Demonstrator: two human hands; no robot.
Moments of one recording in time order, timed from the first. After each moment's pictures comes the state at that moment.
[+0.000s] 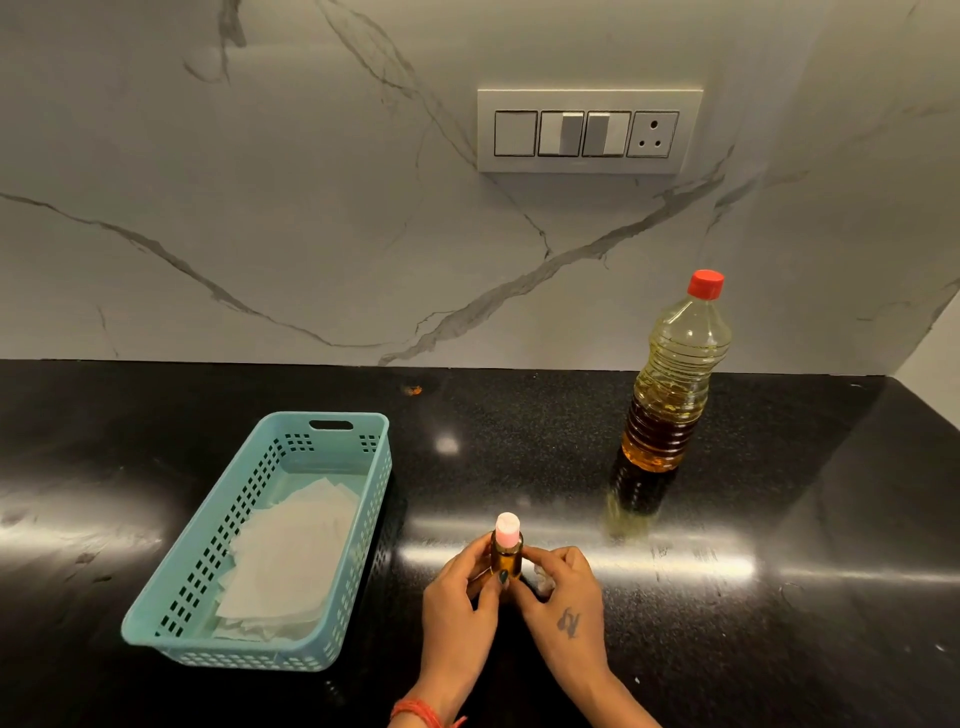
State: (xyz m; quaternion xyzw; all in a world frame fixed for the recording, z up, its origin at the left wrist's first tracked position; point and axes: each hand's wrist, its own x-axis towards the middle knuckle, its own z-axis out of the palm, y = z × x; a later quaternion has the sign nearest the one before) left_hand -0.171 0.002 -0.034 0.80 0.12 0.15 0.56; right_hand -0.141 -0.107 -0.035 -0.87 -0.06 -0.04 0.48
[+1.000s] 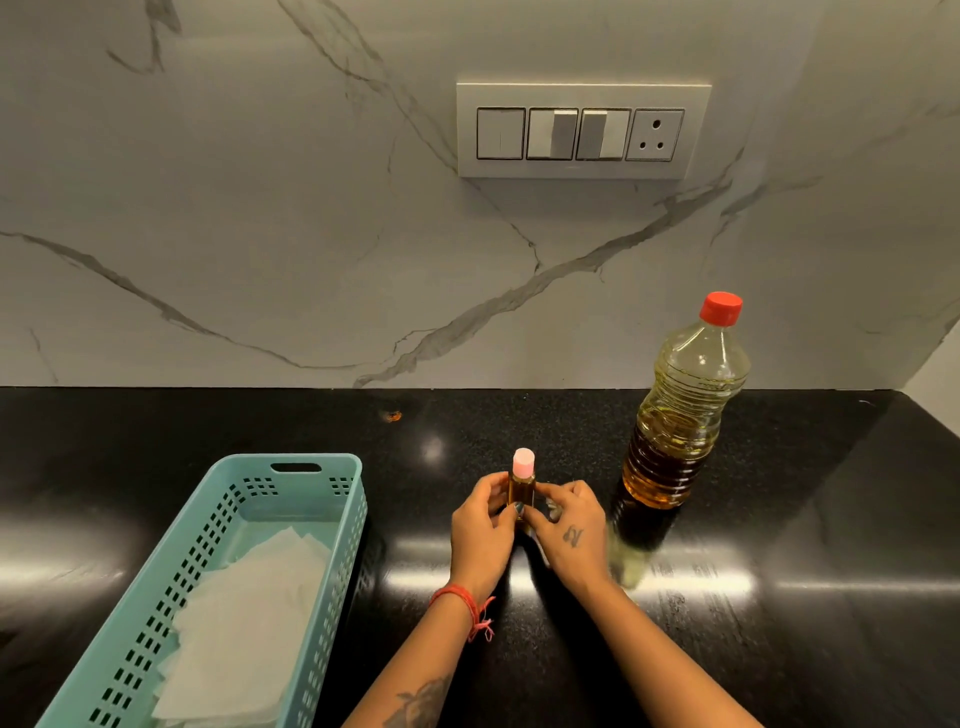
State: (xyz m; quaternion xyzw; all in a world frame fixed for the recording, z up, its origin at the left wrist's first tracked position) left_hand -0.032 0.004 -0.025 0.77 0.10 0.10 0.63; right_hand 0.001 -0.105 -0.039 -0.90 -0.06 -0.10 0.42
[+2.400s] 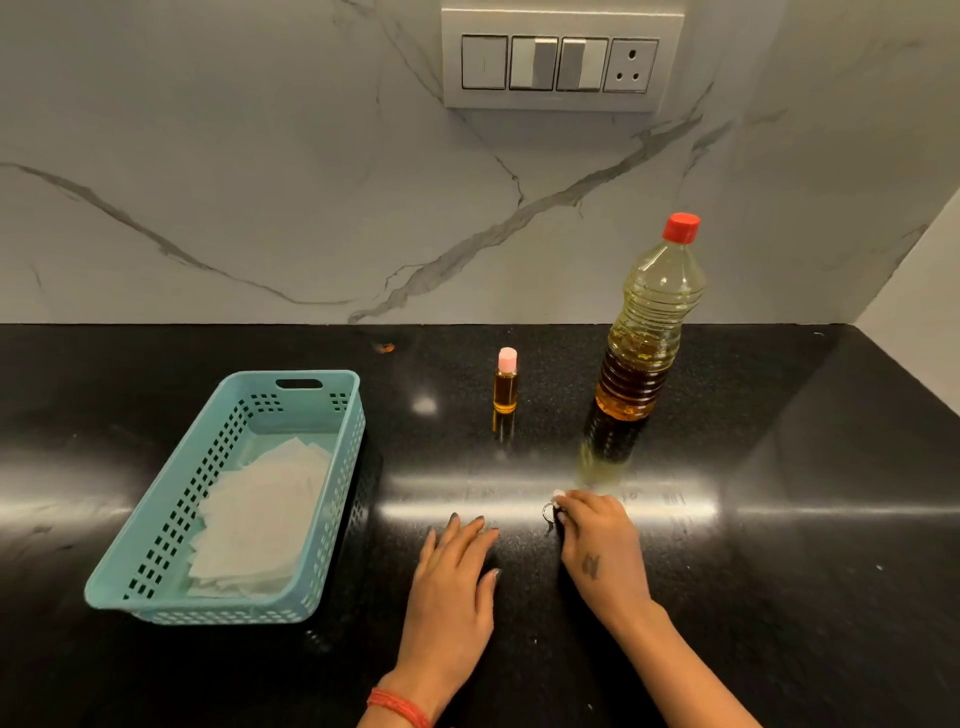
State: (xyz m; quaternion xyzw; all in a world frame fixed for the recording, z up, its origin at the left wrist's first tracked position) left_hand -0.202 -0.009 -0.045 0.94 0.00 0.15 0.31; right_hand -0.116 -0.169 -0.058 -0.94 -0.15 -0.19 0.25
